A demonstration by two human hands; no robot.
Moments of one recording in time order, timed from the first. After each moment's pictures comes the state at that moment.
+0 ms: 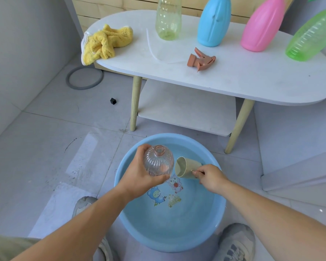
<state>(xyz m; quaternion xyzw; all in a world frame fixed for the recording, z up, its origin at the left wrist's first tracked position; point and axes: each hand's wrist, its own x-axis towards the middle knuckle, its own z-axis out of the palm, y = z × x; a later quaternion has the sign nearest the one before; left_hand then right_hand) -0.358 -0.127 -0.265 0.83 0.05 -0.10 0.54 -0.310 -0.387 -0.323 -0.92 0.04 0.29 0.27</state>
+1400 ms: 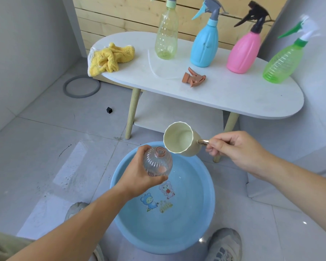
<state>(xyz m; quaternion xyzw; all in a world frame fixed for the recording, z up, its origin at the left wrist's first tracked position) -0.358 -0.130 -0.246 0.82 0.02 -0.08 0.56 -0.318 -0.403 -0.115 -0.87 -0.07 0.14 0.46</state>
